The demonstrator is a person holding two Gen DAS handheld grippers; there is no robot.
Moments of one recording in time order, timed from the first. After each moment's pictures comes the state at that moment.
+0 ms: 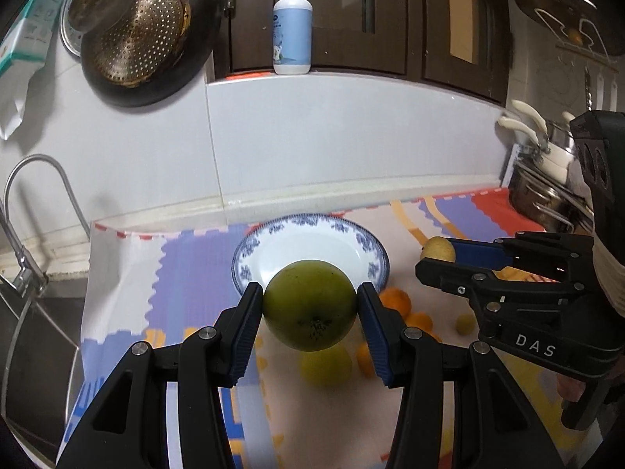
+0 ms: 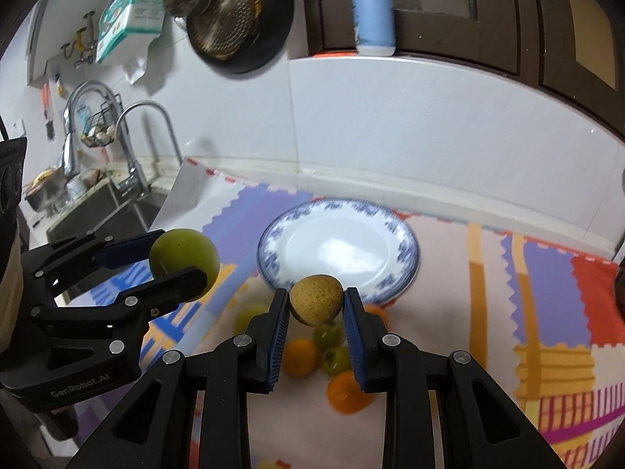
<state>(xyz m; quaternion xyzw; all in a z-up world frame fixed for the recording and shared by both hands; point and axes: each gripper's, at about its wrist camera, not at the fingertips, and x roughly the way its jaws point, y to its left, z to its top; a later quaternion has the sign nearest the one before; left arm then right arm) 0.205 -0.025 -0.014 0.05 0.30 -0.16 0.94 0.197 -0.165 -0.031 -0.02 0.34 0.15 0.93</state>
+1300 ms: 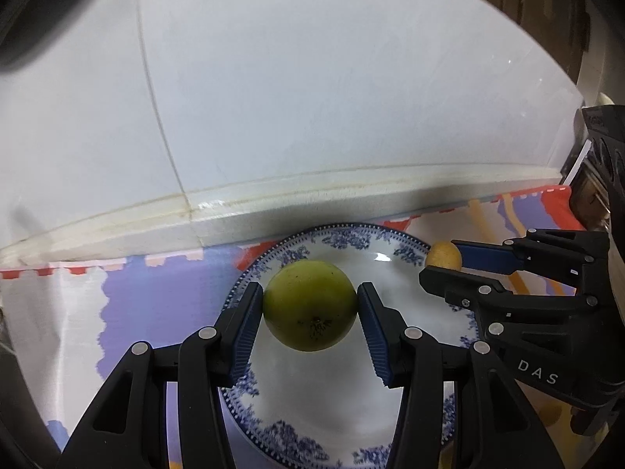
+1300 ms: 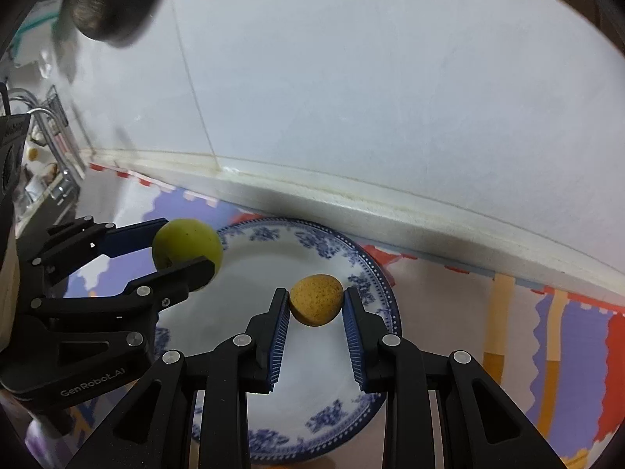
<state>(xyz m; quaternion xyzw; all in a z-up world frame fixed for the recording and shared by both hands) 0.409 -0.049 -0.086 0.05 0.42 -0.16 0.89 0.398 -0.175 -0.090 -0.03 0.43 0.15 0.89</state>
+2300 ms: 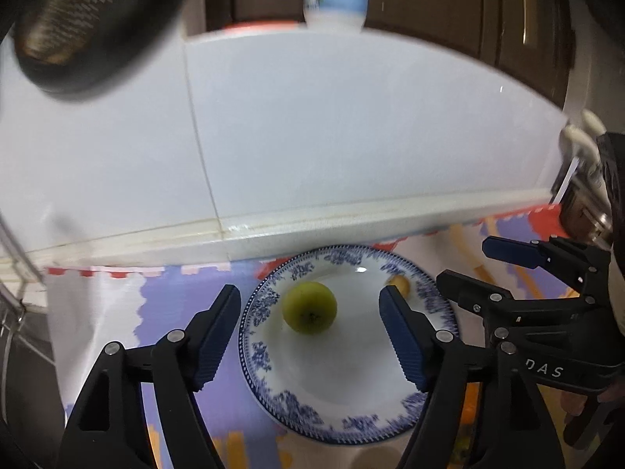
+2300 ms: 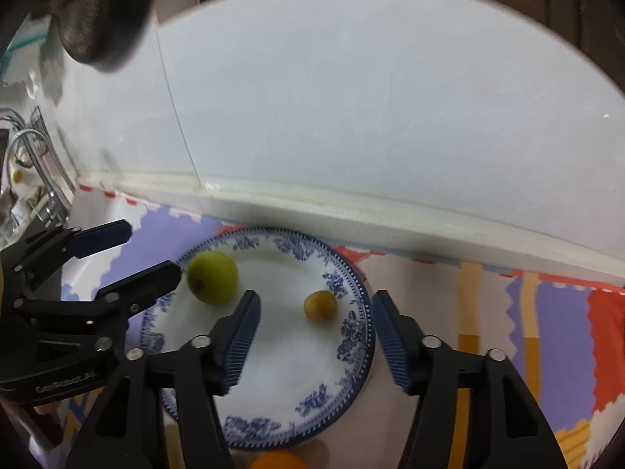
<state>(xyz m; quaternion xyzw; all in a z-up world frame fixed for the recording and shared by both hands) 0.350 -0.034 -0.035 0.04 0.35 -0.13 0.93 0.354 -0.187 -0.060 -0.02 0.38 0.10 0.92</state>
